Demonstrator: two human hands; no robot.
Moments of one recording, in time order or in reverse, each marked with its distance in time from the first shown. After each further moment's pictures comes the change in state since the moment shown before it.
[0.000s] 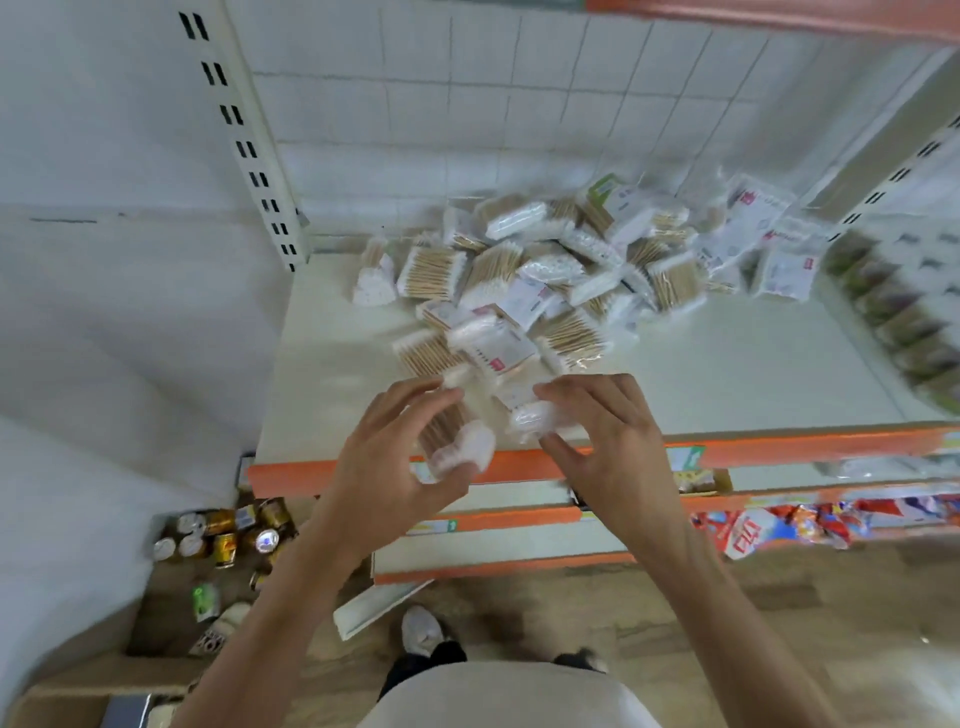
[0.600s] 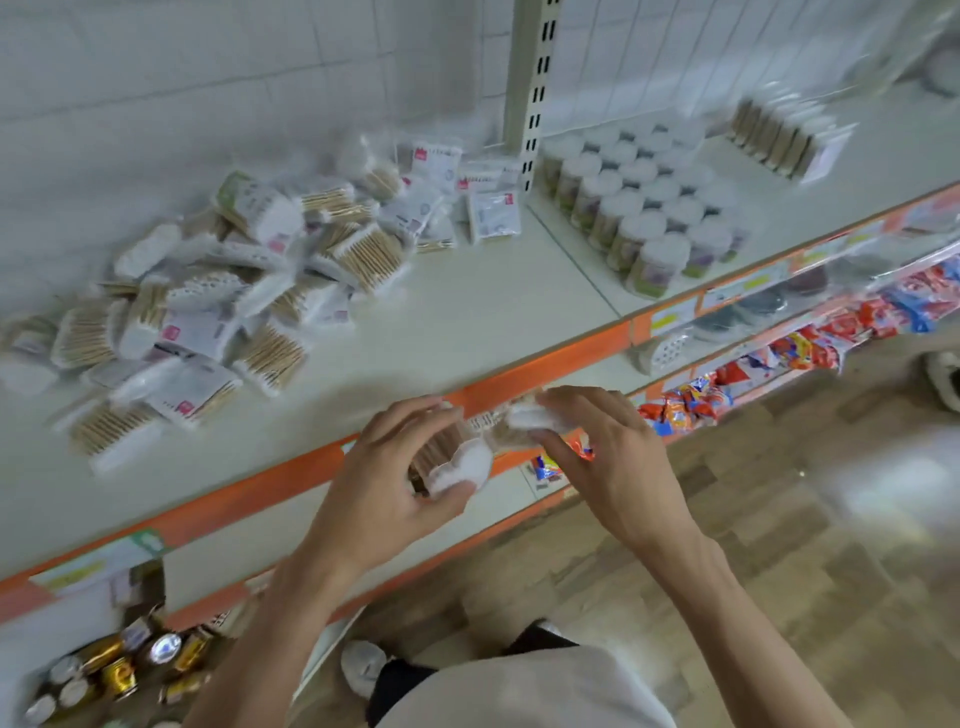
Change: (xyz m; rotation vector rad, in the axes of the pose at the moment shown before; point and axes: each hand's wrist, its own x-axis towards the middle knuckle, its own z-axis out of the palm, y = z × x) left_hand 0.047 0.172 0.189 -0.068 -0.319 0.255; right_hand -0.147 0.166 -0.163 -0.080 0.075 0.398
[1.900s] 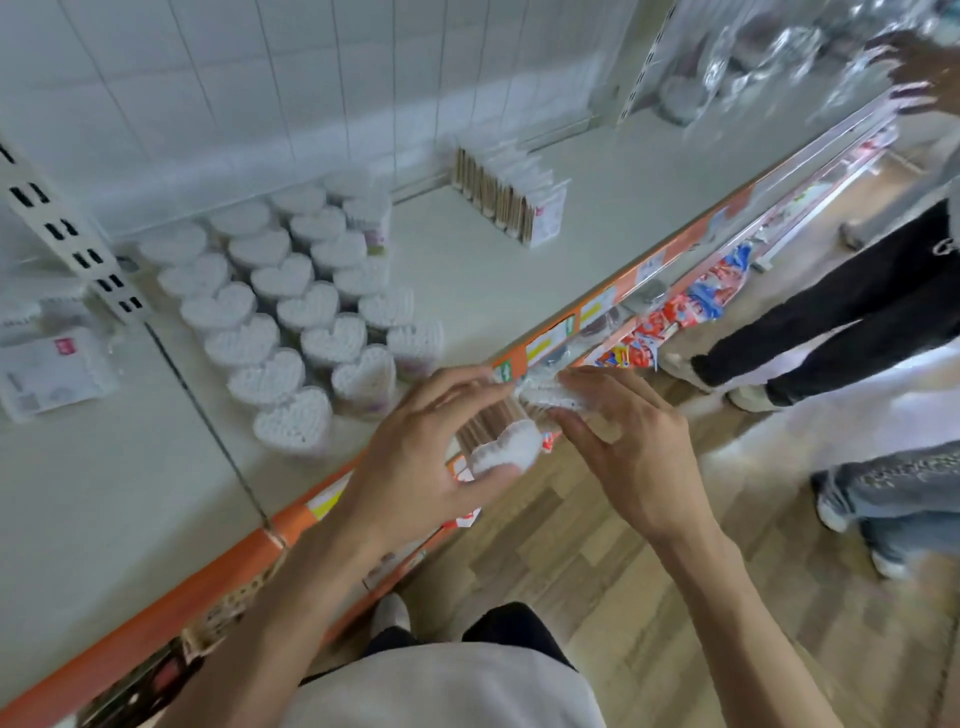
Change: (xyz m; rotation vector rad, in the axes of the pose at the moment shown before) left_hand 0.338 0.183 0.258 -0.189 -0.147 0.350; right_hand 0.096 0.331 -0.205 -0.087 0.159 0.277
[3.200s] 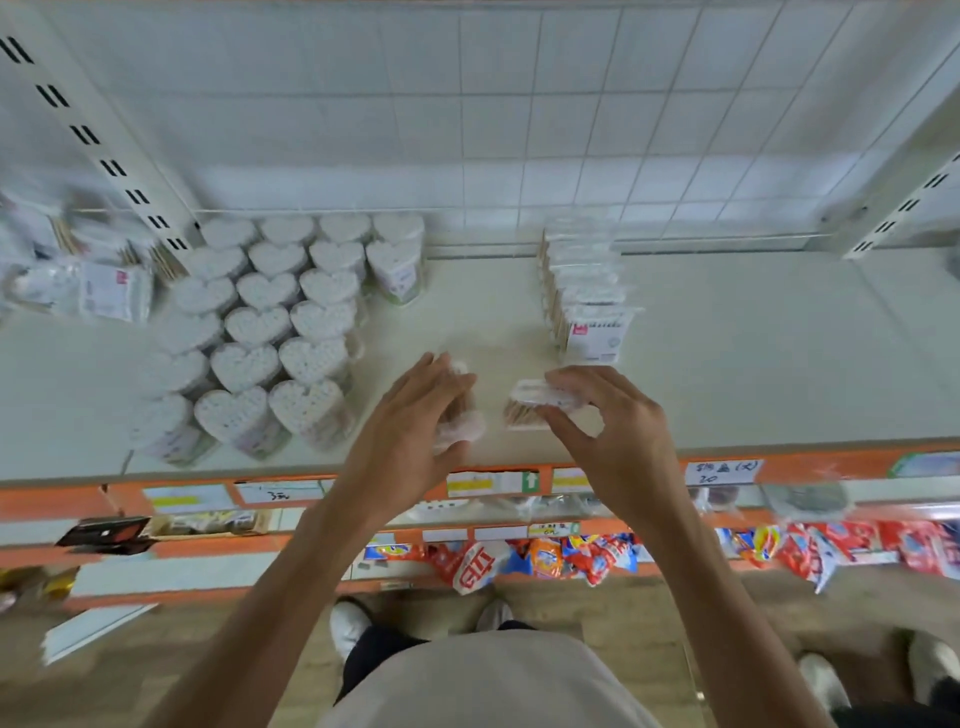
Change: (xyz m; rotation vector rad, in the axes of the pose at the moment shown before) left_hand 0.166 -0.037 0.112 0.507 0.349 -0.551; right_hand 0.243 0.184 0.035 0.351 -0.440 -0.376
